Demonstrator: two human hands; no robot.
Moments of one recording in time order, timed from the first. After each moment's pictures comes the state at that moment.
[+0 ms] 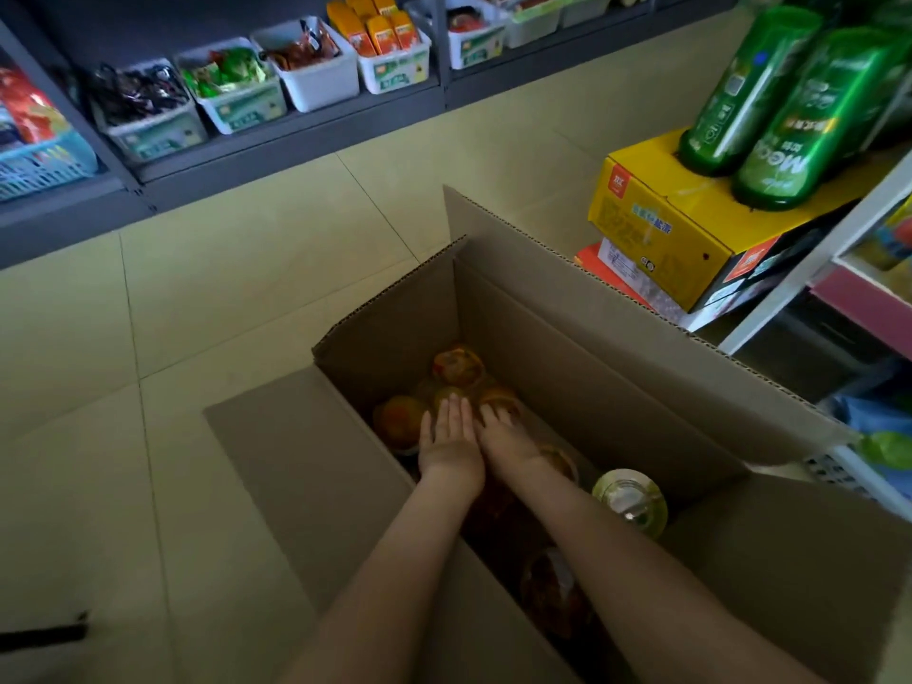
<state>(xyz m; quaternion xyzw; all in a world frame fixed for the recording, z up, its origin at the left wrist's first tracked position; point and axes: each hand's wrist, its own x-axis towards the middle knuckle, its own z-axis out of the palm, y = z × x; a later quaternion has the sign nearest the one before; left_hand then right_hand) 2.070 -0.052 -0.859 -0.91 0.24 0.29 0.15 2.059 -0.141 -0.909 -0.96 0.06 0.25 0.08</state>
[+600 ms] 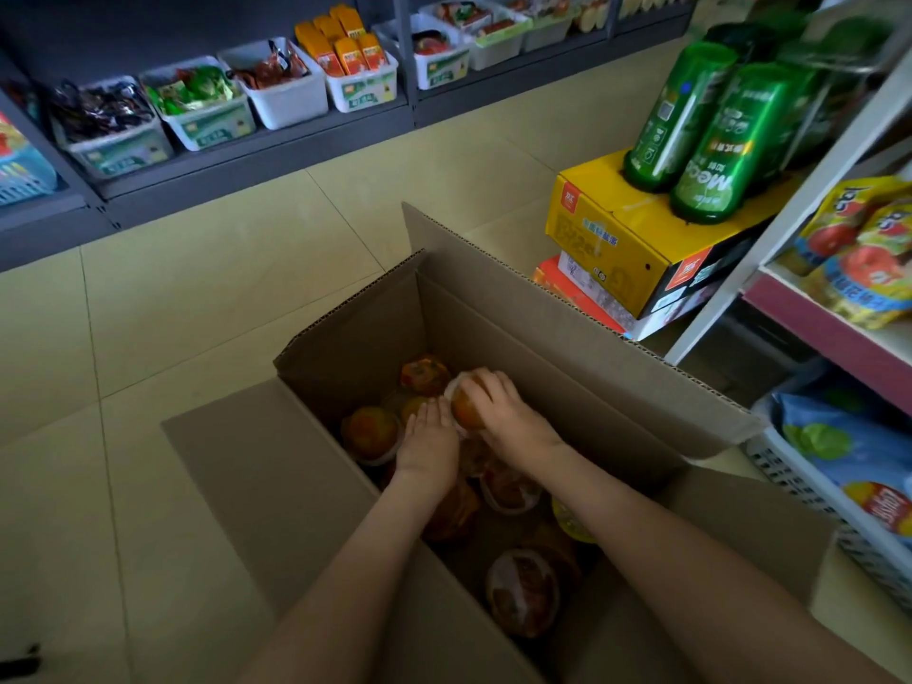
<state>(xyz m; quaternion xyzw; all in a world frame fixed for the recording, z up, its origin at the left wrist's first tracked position) 2.067 -0.065 -0.844 -0.94 0.27 0.23 -0.03 2.024 -0.188 -0.842 -0.98 0.02 0.05 0.19</state>
